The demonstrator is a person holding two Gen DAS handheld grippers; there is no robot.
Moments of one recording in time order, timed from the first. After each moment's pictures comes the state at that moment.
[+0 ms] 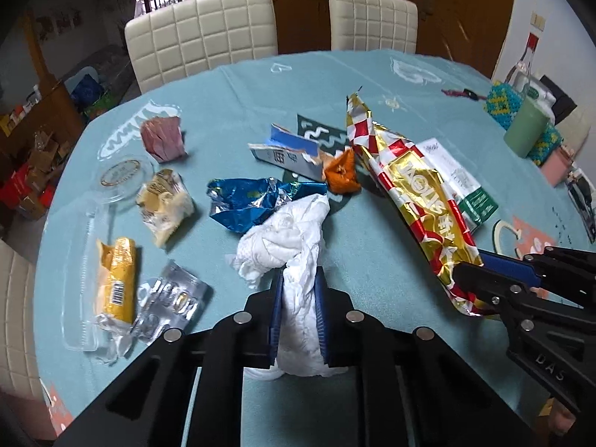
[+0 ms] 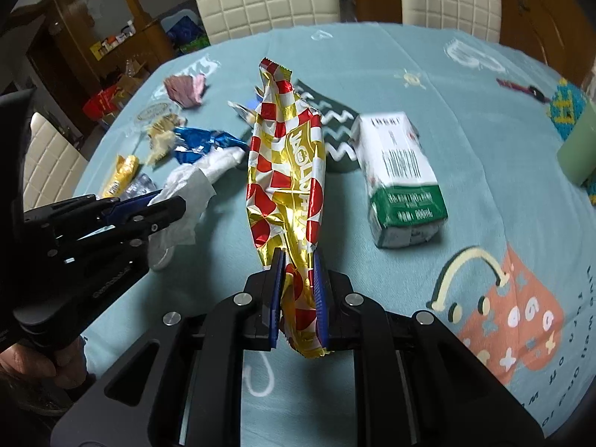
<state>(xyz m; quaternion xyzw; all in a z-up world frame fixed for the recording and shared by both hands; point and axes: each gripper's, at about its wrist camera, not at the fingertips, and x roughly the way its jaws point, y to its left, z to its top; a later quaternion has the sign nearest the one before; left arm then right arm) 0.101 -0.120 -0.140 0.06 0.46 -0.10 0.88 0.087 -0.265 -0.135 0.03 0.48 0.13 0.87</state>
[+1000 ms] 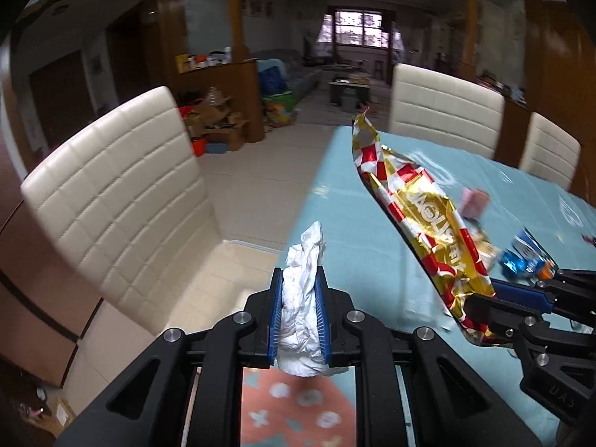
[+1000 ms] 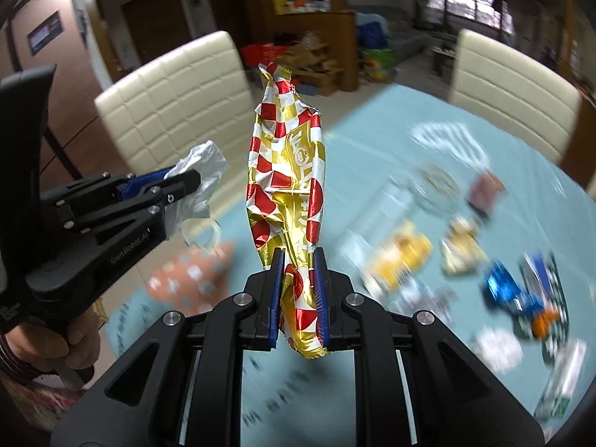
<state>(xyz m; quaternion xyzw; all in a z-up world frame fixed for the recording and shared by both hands) -0.006 0.156 -0.070 -0.05 0.35 0.22 0.91 0.067 0.032 -0.061 -0.12 0.39 0.42 0.81</state>
